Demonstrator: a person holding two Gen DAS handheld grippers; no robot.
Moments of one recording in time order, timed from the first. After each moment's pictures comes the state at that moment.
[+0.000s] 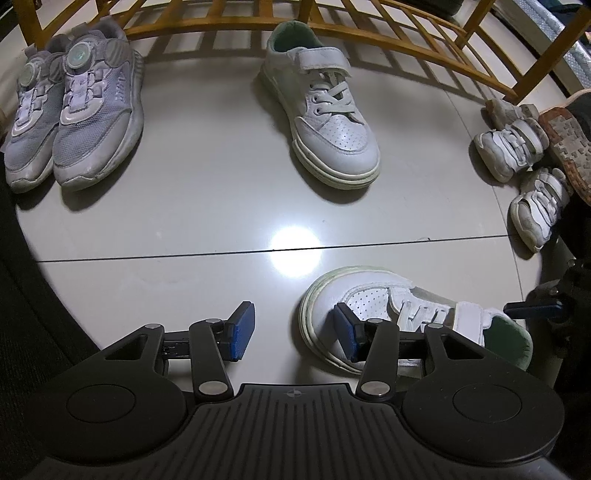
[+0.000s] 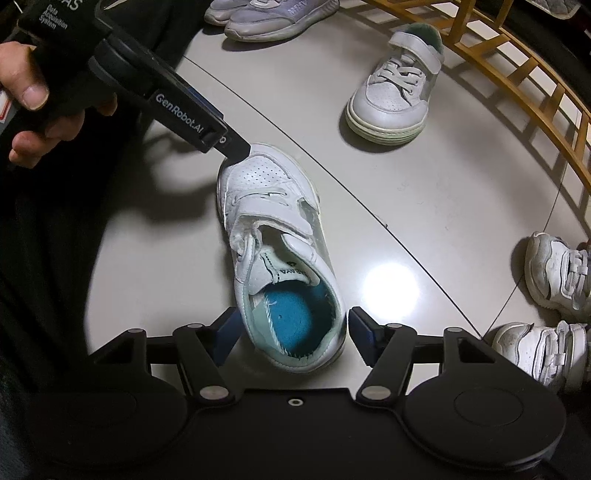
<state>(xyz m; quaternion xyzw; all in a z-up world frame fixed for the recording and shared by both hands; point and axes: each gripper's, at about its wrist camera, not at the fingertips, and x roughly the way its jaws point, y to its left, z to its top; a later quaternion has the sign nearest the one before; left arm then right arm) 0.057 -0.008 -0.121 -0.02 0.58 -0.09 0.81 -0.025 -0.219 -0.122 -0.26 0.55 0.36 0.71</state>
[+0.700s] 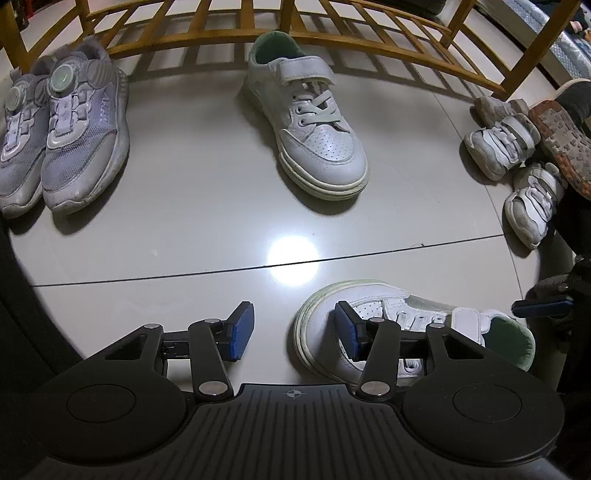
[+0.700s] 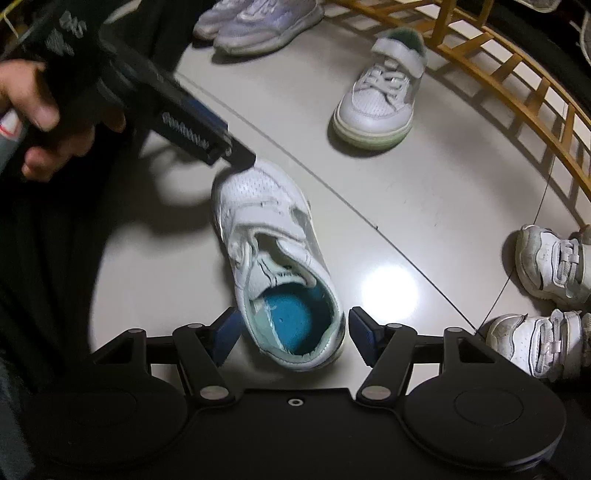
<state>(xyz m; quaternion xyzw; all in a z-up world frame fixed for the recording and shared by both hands) 0.060 -0.013 -0.121 -0.01 0.57 -0.10 0.82 -0.026 -0.227 -0.107 -0.22 0.55 0.35 0.73</state>
